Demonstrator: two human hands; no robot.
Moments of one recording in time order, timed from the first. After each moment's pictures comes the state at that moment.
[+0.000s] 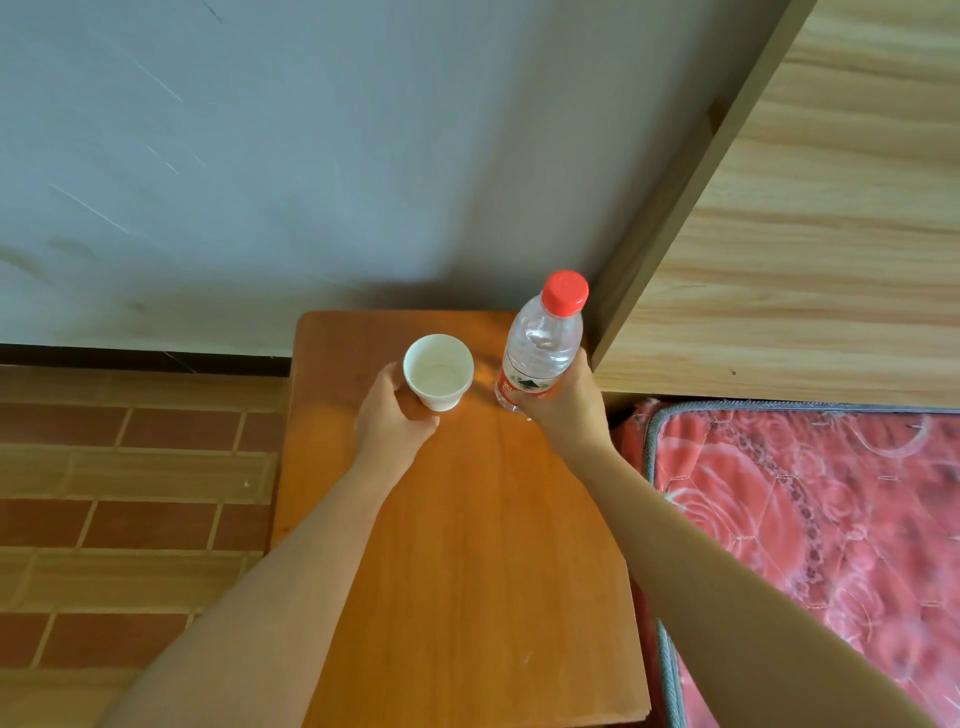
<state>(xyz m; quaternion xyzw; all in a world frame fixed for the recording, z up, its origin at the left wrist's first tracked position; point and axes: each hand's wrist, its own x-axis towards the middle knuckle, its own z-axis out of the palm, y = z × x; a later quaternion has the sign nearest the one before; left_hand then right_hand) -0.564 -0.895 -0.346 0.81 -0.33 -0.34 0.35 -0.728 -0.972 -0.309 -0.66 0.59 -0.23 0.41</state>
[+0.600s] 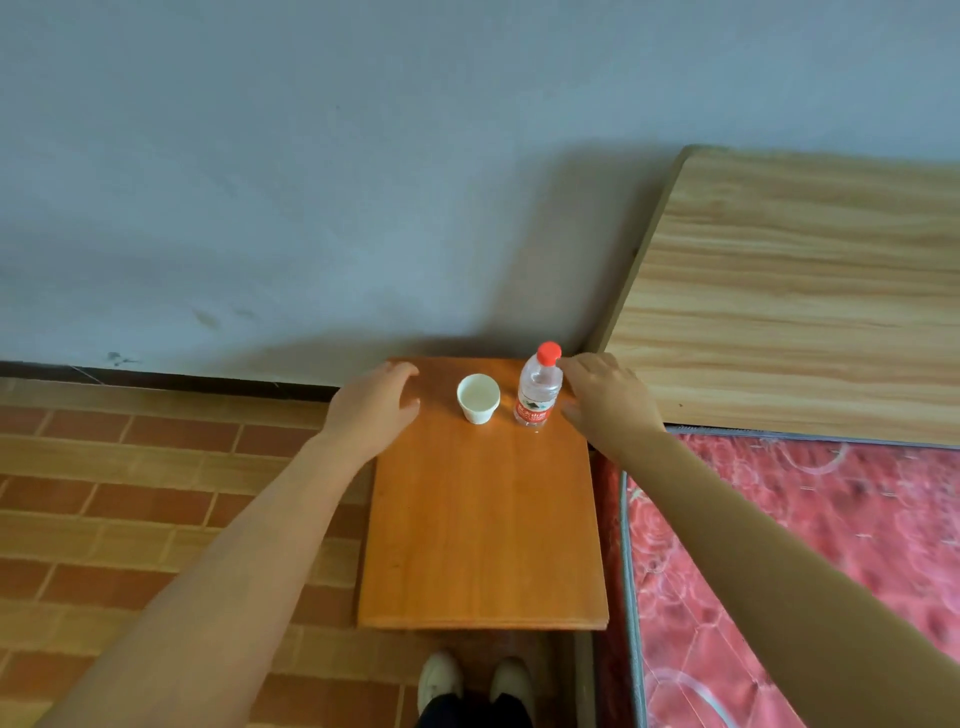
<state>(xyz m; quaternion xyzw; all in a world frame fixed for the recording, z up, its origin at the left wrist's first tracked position) -0.533 -0.807 -0.081 0.81 -0.56 -0.17 0.08 -0.762 -0.910 -0.067 -0.89 0.45 -0.03 0.11</state>
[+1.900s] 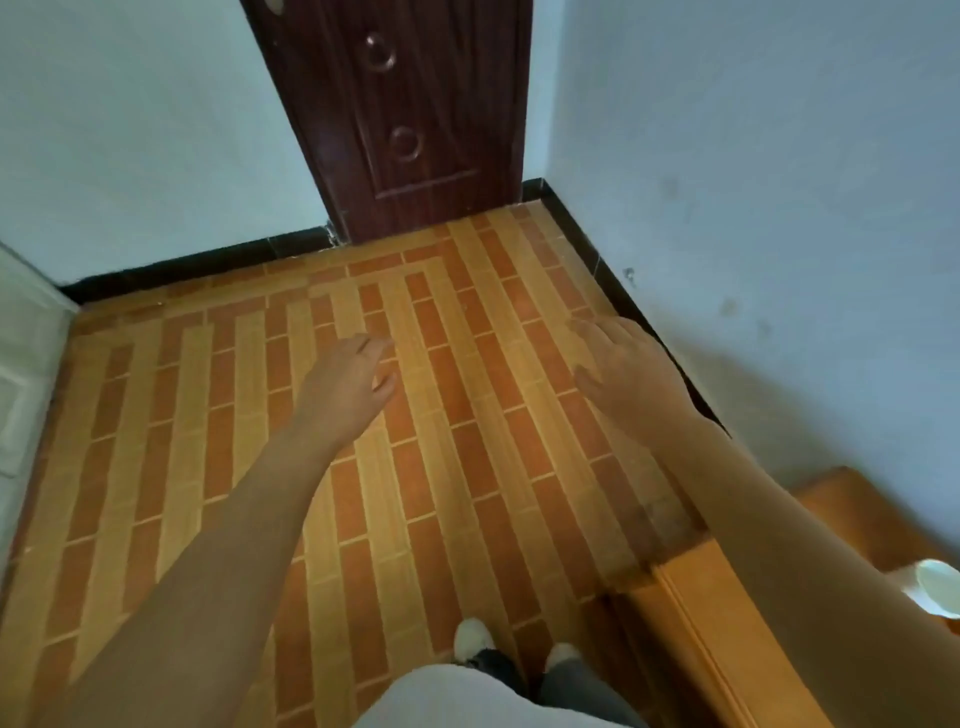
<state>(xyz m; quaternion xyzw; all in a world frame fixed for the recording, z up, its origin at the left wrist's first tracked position) -0.514 -0.215 0.031 0.99 -0.03 0.00 0.12 -0.505 -0.494 0.044 -0.98 -0.15 -0.02 0.11</state>
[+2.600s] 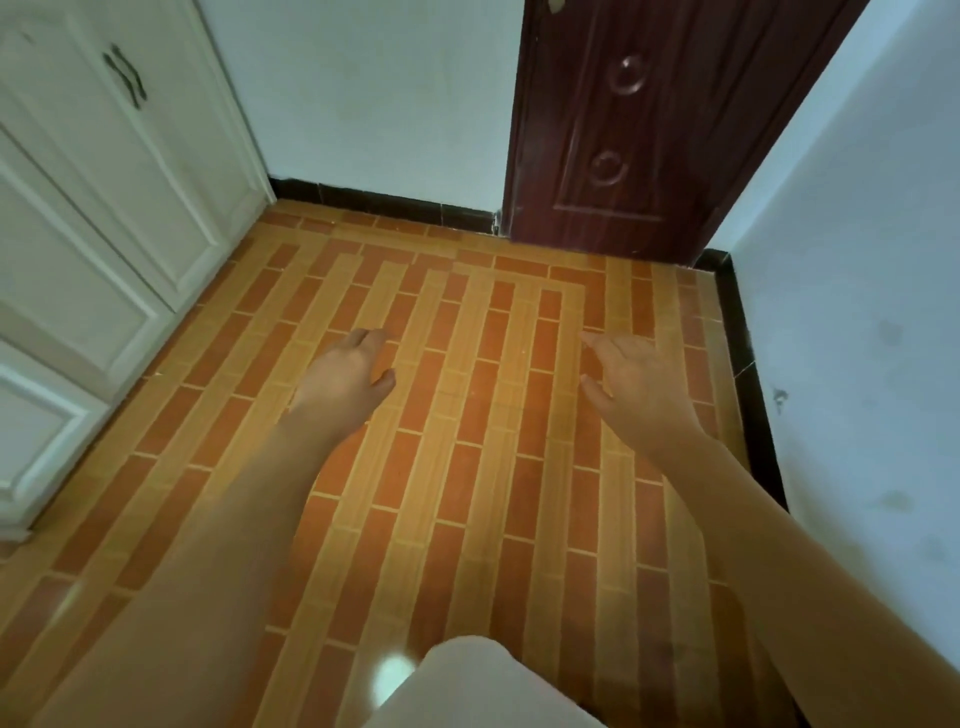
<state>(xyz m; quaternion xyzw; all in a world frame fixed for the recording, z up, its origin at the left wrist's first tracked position) -0.533 -0.115 0.031 0.95 0.23 0.03 0.18 -0.399 -0.367 0.052 -0.93 -0.35 0.02 0.11</state>
